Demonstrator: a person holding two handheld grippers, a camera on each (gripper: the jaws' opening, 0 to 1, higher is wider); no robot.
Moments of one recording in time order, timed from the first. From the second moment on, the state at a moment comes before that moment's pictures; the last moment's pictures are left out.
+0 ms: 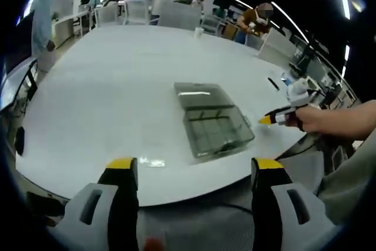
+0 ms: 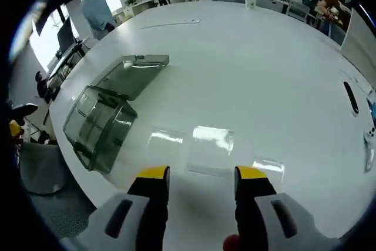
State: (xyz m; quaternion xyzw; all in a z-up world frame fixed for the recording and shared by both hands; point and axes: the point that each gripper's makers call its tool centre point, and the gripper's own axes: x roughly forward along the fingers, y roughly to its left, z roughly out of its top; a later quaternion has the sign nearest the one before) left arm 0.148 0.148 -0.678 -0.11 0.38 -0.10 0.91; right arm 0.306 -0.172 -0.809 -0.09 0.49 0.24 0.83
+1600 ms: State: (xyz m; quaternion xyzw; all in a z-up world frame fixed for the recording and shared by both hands) left arm 0.151 0.152 -0.683 -0.11 0.38 -0.10 0.91; right arm 0.315 -0.178 -0.827 -0.14 0.51 0.21 0.82
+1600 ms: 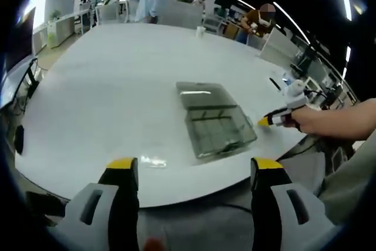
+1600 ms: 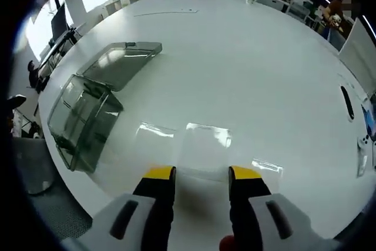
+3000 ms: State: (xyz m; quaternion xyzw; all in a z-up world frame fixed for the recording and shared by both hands) left arm 0.151 0.152 -0.680 -0.11 0.38 -0.10 0.91; right arm 0.310 -0.176 -0.819 -0.16 0.53 0.22 0.81
